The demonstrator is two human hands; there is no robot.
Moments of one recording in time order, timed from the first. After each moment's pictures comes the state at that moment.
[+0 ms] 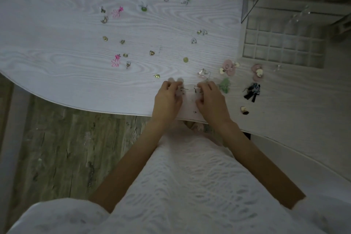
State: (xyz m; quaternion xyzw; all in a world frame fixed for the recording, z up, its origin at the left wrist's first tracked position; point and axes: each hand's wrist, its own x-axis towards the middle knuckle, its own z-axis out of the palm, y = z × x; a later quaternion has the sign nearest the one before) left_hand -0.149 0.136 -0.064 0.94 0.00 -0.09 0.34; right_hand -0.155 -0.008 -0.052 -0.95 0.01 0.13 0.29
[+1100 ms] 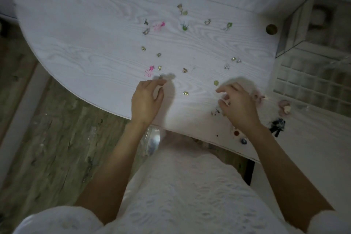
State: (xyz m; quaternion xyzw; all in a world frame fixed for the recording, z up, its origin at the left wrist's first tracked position) left_hand -0.123 0.251 -0.037 0.94 0.08 0.04 0.33; right_hand -0.093 0.002 -0.015 -0.95 -0.09 0.12 0.28
